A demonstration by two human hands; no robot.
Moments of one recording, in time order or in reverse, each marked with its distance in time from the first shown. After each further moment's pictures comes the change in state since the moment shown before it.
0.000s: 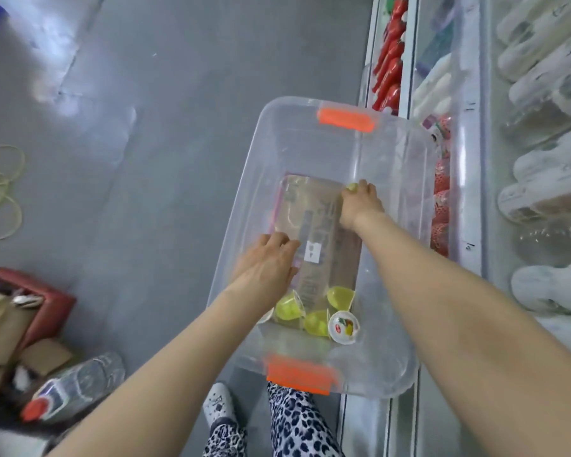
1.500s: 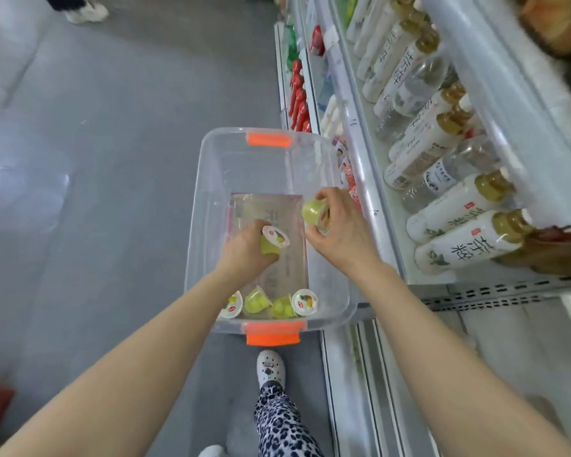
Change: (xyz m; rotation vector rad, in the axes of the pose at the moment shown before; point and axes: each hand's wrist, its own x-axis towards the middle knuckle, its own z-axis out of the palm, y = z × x) left_hand -0.010 0.035 -0.020 -0.396 0.047 -0.001; right_hand -0.216 0.017 -0.041 0.467 0.632 -0.142
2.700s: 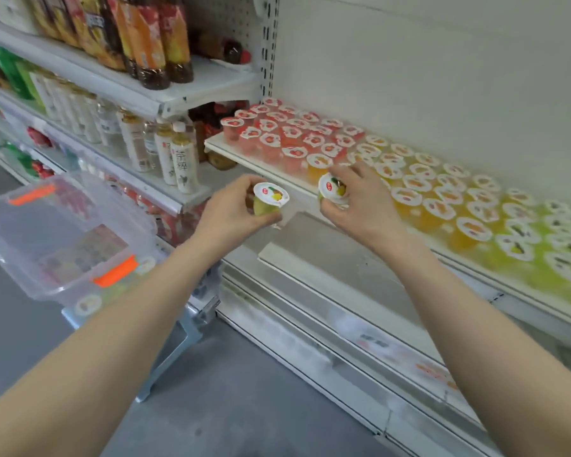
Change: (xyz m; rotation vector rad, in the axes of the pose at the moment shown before) left_hand -0.390 0.196 0.033 -0.088 -0.265 0.996; right_hand -0.529 -0.111 -0.218 -0.392 0.681 0.571
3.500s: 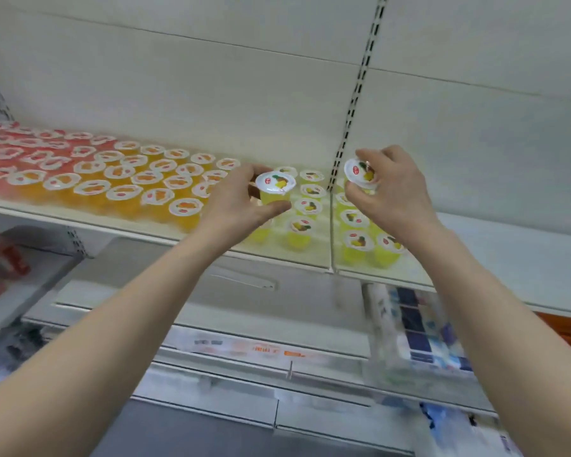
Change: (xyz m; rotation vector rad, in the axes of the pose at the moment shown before) left_hand -0.038 0.342 0.305 -0.232 -0.188 0.322; right_hand -0.220 0.306 -0.310 -0.237 0.325 0.347
